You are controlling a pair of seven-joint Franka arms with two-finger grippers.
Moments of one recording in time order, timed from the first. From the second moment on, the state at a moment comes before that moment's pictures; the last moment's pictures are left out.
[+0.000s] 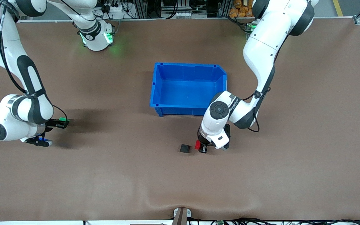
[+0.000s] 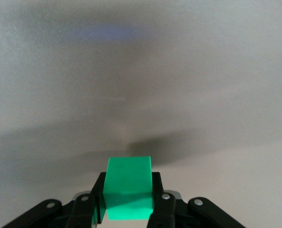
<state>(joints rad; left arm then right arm) -0.50 0.91 -0.10 -1.36 0.14 2.47 -2.04 -0.17 0.64 -0.03 -1.70 0.02 1.92 0.07</state>
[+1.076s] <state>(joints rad) -0.57 0.97 -0.05 -1.28 0.14 2.49 -2.13 0.00 0.63 -0.01 -1.53 0.32 1.72 0.74</state>
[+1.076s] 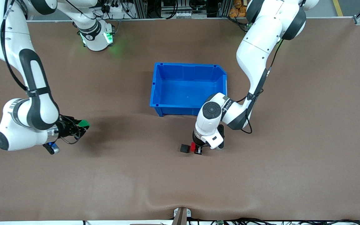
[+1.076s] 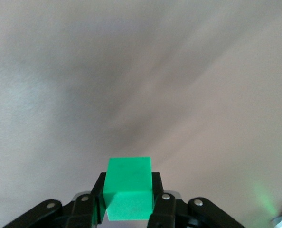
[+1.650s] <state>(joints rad) -0.62 0.98 0.00 -1.28 0.14 2.52 -2.18 0.09 0.63 -0.01 -1.50 0.46 1.77 1.10</state>
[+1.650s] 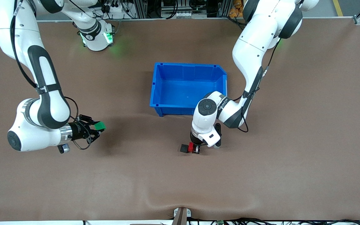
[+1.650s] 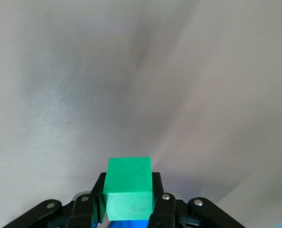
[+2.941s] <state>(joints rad) -0.52 0.82 0.00 -1.25 0.12 2.29 -1.82 0.36 0.72 -0.01 -1.44 0.53 2.21 1.83</state>
